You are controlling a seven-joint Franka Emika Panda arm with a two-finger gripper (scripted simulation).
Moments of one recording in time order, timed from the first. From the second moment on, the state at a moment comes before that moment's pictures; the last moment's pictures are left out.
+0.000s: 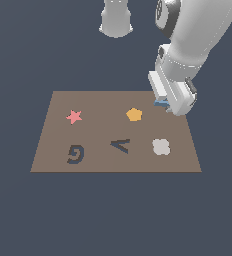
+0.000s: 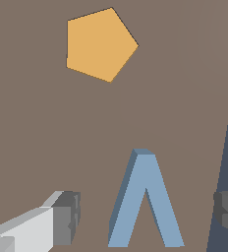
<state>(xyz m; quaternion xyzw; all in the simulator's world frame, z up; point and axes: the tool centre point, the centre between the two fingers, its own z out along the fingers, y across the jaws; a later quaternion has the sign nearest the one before) -0.091 0.167 0.050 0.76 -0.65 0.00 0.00</state>
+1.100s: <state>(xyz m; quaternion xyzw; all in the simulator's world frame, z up) -0.091 0.166 0.030 0.76 -0.65 0.00 0.00</state>
